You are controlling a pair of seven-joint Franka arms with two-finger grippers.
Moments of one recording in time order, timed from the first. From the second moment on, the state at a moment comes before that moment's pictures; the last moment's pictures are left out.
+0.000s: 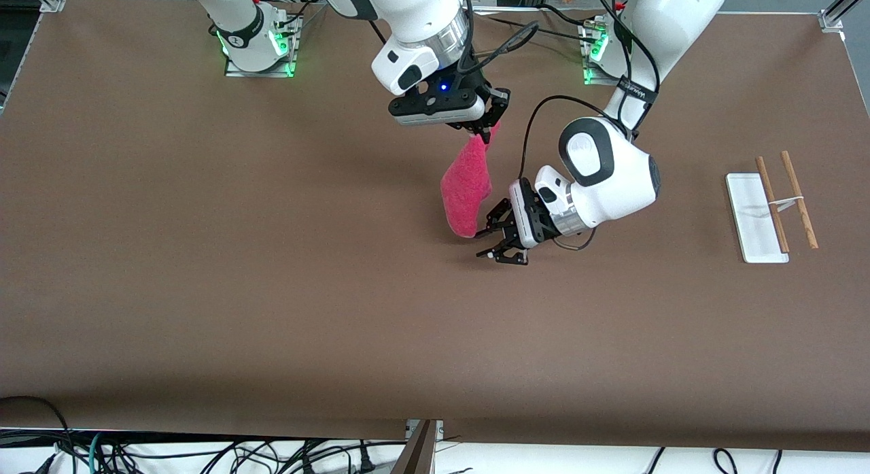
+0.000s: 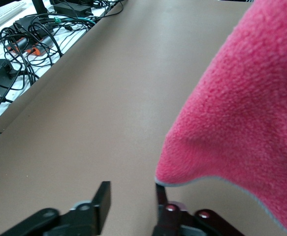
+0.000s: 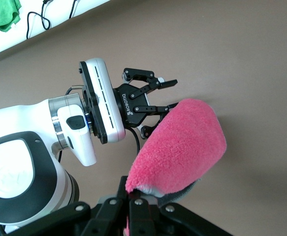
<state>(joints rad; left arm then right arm) -0.32 0.50 -0.17 -1.82 -1.24 2.54 1.91 0.64 0.45 0.28 -1.21 -0.03 2.08 1.06</state>
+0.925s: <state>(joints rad) -0.36 0.48 -0.20 -1.81 -1.24 2.52 1.91 0.64 0.45 0.28 -1.21 -0.03 2.07 1.06</state>
